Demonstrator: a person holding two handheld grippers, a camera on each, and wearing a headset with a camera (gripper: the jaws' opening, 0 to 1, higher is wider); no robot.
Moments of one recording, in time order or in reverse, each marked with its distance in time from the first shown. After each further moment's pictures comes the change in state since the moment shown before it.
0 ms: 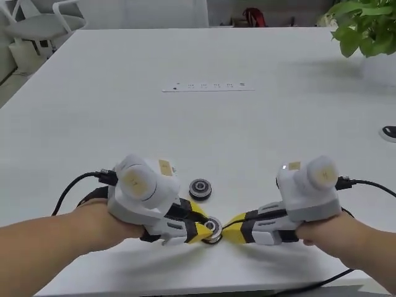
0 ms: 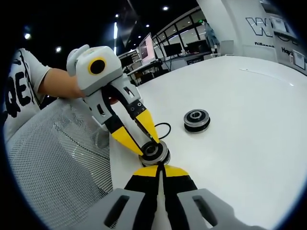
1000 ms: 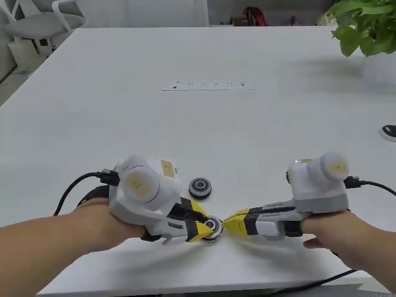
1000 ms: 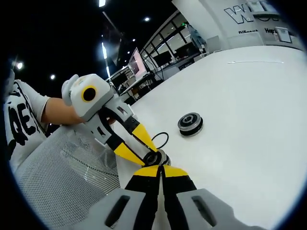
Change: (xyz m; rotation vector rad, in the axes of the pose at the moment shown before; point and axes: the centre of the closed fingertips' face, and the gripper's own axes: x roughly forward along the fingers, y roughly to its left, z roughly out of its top) left arm 0.001 0.001 0.000 0.027 0.015 0.018; right arm -0.009 -0.003 0.013 0.206 -0.112 0.039
